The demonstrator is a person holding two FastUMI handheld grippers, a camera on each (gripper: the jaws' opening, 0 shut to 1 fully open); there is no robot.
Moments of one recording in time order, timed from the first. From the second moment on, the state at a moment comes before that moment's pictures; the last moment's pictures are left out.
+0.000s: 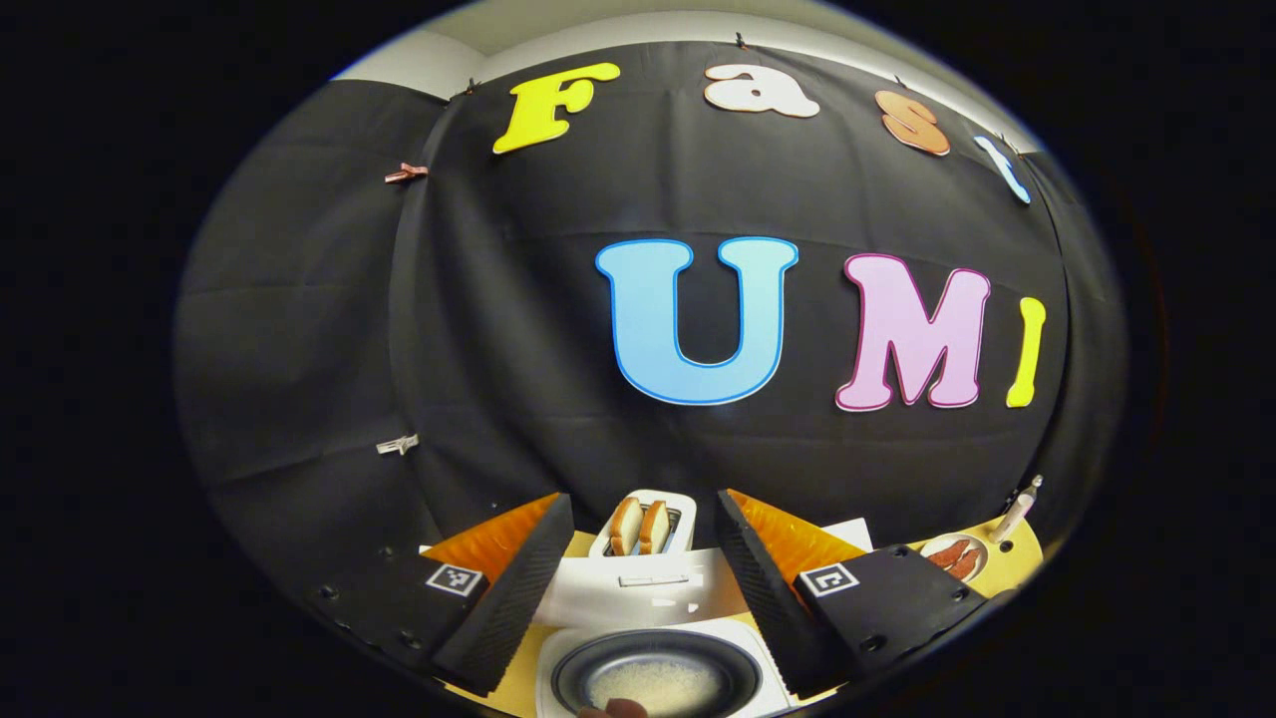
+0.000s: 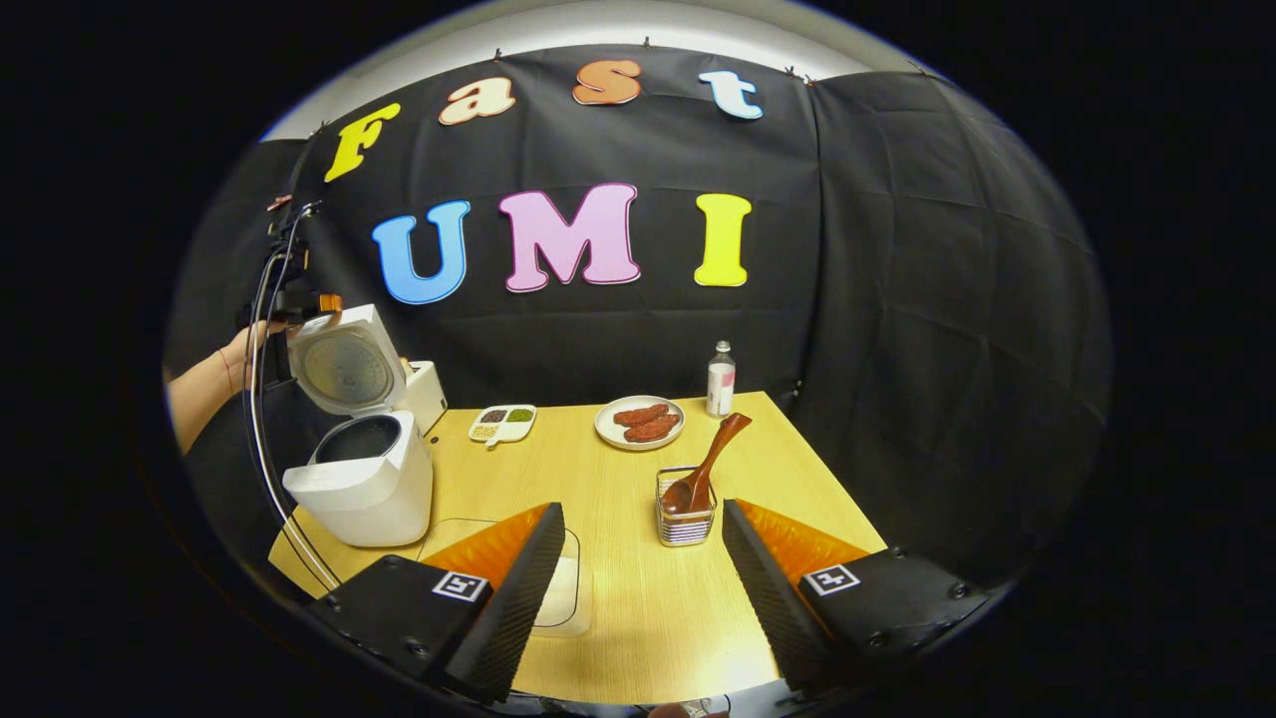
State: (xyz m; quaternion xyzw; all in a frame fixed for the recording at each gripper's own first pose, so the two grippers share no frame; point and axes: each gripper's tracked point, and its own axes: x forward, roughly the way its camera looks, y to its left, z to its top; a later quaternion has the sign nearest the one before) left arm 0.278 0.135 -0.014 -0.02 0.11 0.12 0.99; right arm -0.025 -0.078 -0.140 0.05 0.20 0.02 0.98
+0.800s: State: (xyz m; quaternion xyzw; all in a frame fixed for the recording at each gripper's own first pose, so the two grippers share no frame) left arm 0.178 0.079 -0.140 -0.03 0.22 0.12 0.97; right arm -0.026 -0.074 -0.143 0.04 0.20 0.05 0.98
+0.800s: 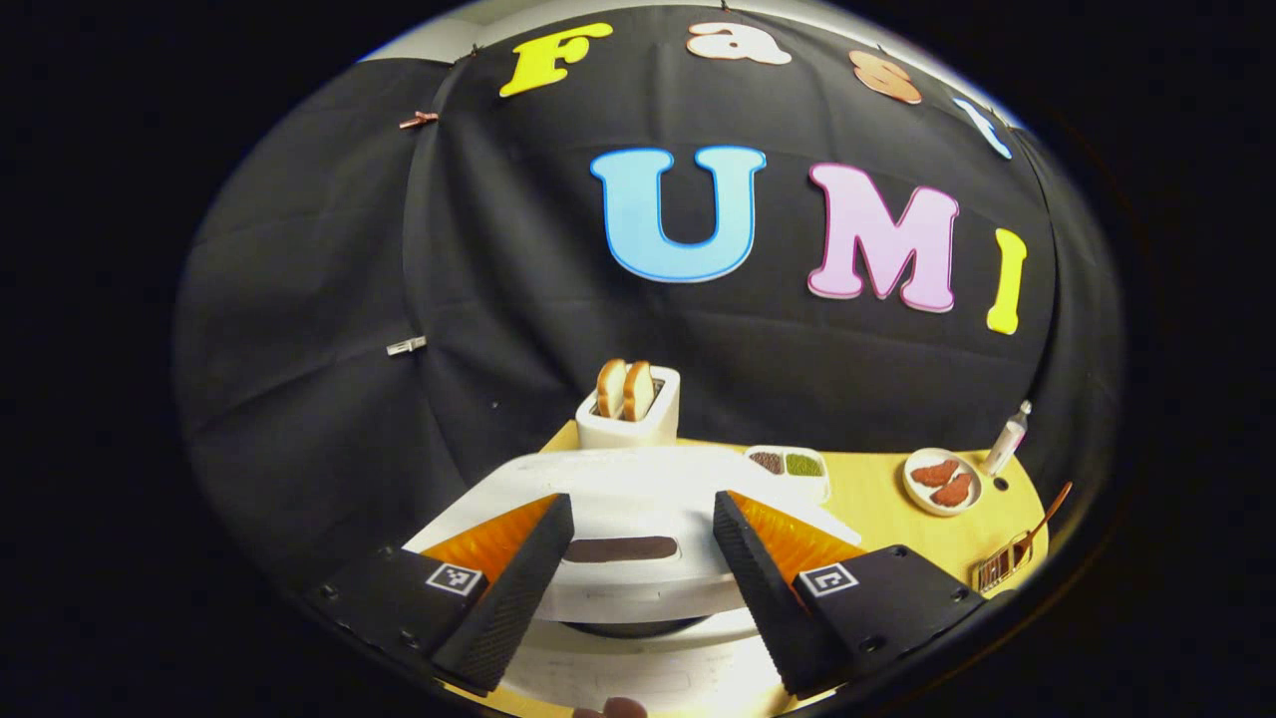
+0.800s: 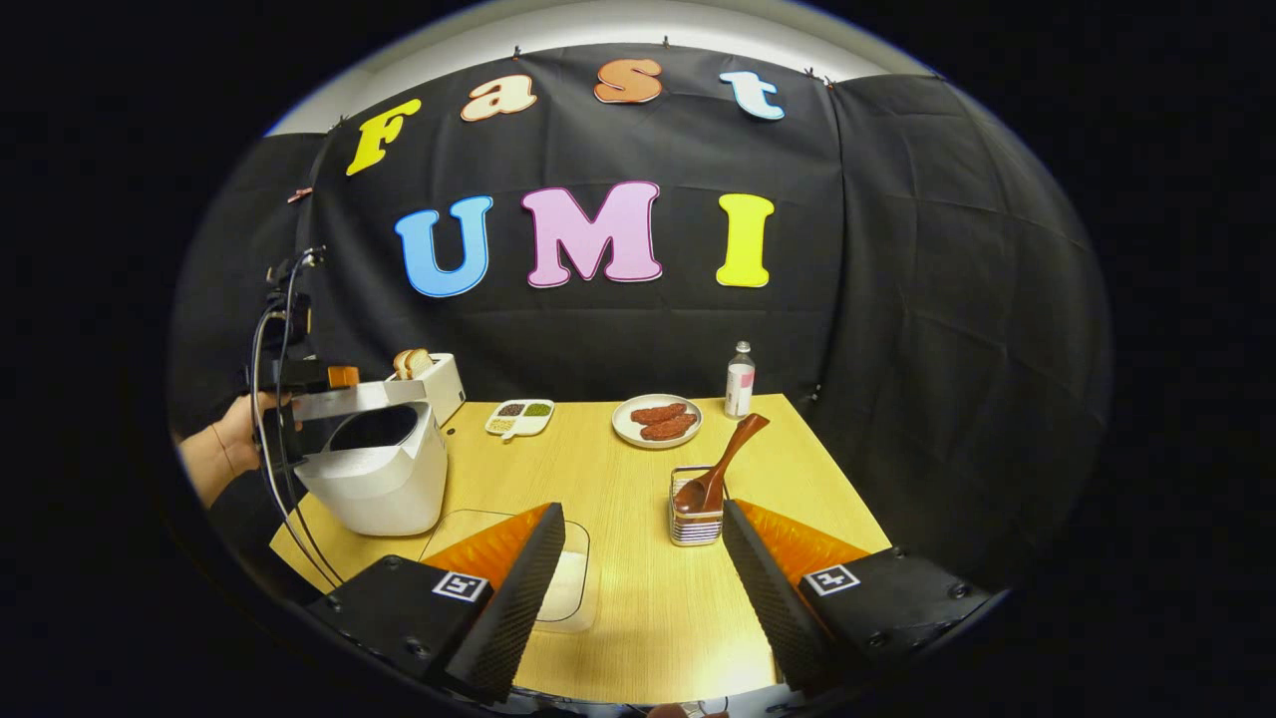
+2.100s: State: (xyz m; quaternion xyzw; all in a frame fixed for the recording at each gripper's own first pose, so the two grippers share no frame) left arm 0.140 0.074 -0.192 -0.02 0.20 0.13 0.97; right arm -0.028 -0.071 -0.140 0.06 0.19 0.04 0.98
